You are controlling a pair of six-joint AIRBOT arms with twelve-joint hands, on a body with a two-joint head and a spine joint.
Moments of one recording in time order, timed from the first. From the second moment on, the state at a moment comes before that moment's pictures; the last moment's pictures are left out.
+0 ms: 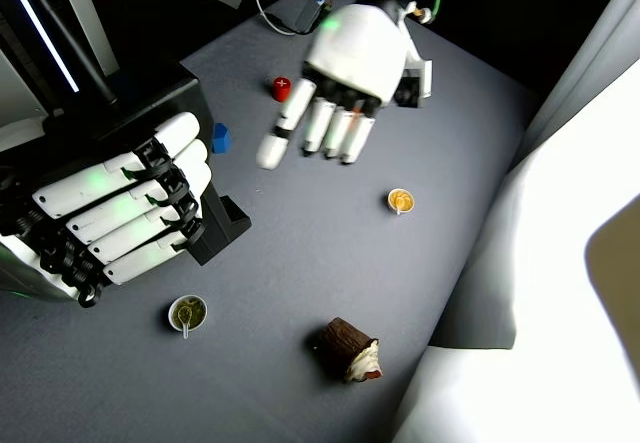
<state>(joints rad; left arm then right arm) 0.20 -0.95 1.59 1.35 -0.88 -0.18 -0.81 -1.05 1.11 0.32 1.62 0.20</state>
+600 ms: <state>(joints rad) 0.20 -1.00 1.49 1.30 -0.81 -0.16 -0.80 -1.05 1.11 0.35 1.62 0.20</state>
